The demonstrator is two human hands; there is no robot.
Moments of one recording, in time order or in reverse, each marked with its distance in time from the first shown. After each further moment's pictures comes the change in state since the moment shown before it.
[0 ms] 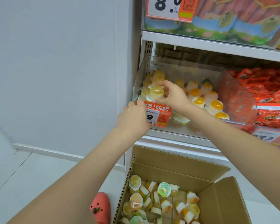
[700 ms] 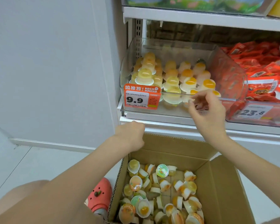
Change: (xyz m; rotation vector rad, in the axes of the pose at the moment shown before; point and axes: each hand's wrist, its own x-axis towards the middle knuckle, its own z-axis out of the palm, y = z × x) left_hand -0.032 -0.010 0.061 0.343 -0.351 0.167; right_hand -0.140 0.050 -0.031 0.102 0.504 -0.082
